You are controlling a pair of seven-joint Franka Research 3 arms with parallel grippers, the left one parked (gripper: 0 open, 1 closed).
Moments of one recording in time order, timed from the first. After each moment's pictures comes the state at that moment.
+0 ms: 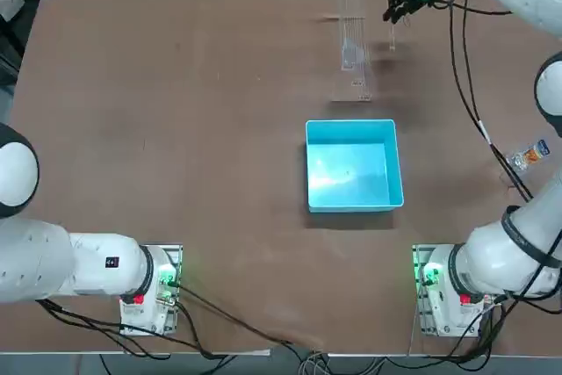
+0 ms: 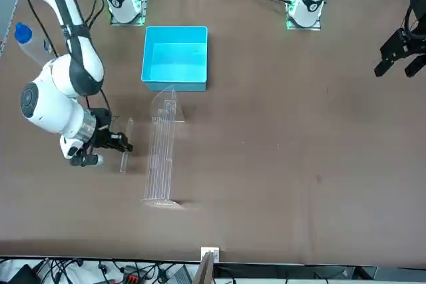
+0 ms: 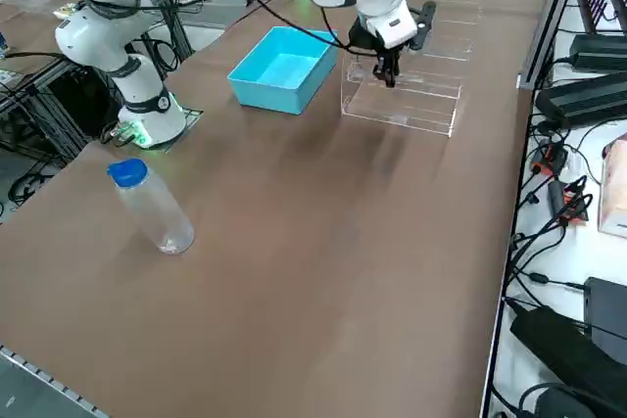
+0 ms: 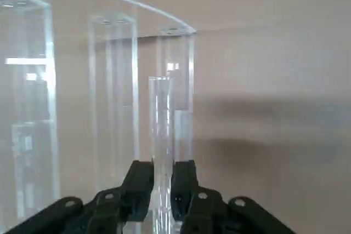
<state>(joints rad) -0.10 0.44 0.31 -1.71 0.26 2.24 0.04</state>
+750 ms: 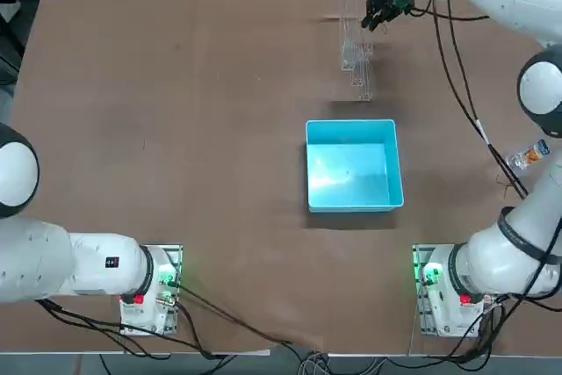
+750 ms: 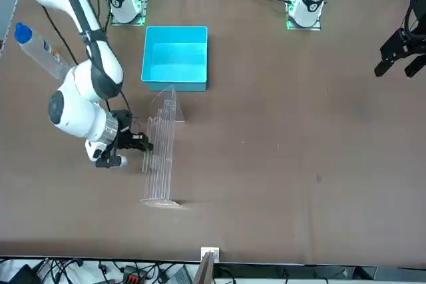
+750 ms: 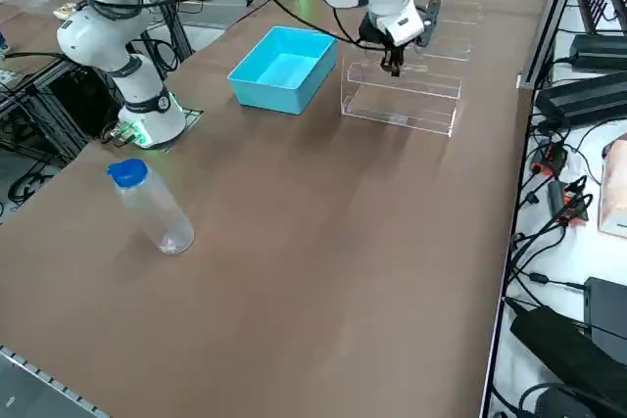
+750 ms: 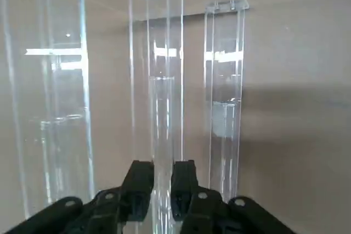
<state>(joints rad) -0.02 0.52 0.31 -1.68 0.33 2.27 0.07</state>
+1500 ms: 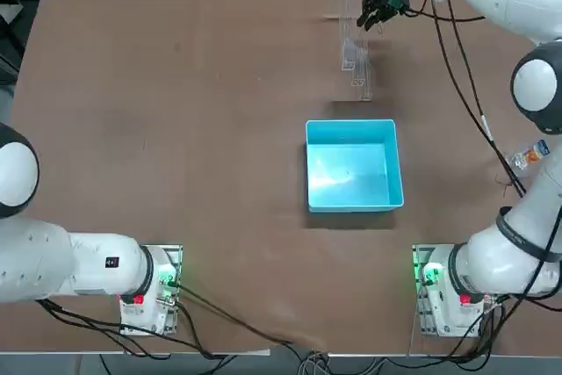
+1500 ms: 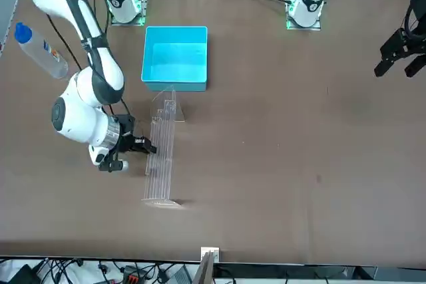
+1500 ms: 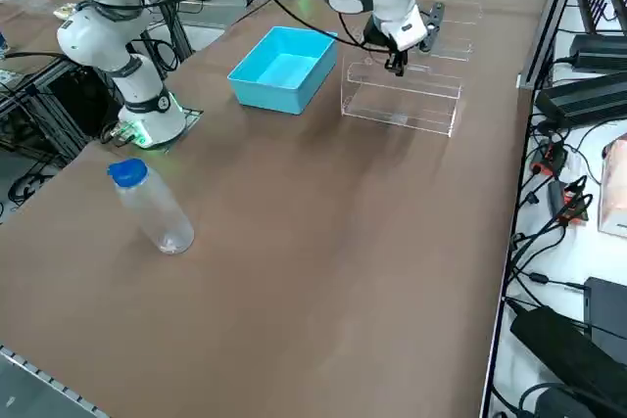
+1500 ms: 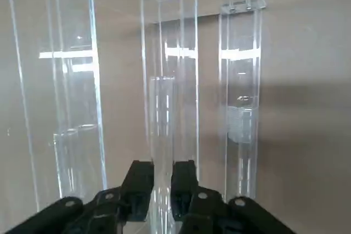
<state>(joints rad) -0.01 0.55 0.31 -1.64 0.36 2.27 0.07</state>
